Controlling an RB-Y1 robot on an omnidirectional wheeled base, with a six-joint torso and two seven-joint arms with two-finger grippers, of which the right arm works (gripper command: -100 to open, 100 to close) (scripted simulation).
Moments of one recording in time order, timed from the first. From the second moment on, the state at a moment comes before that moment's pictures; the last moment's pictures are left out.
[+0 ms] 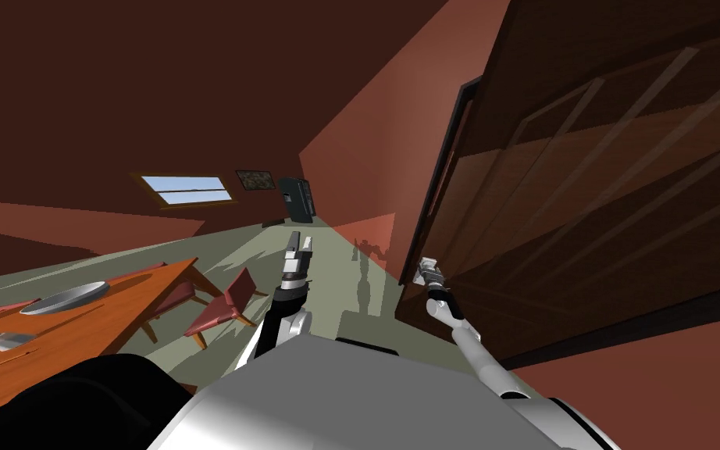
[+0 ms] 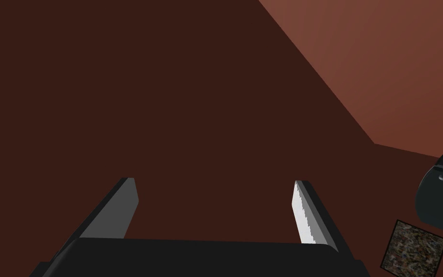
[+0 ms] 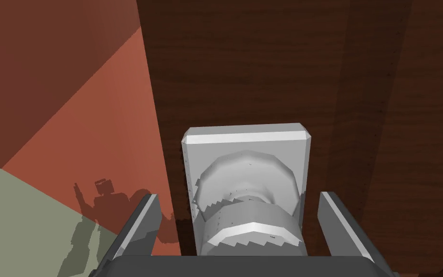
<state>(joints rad) -0.25 -0.37 0.15 -0.89 -0.79 -0.48 -1.27</state>
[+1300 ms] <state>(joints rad) -0.23 -0.42 0.23 -0.93 -0.78 -0.47 -1.33</state>
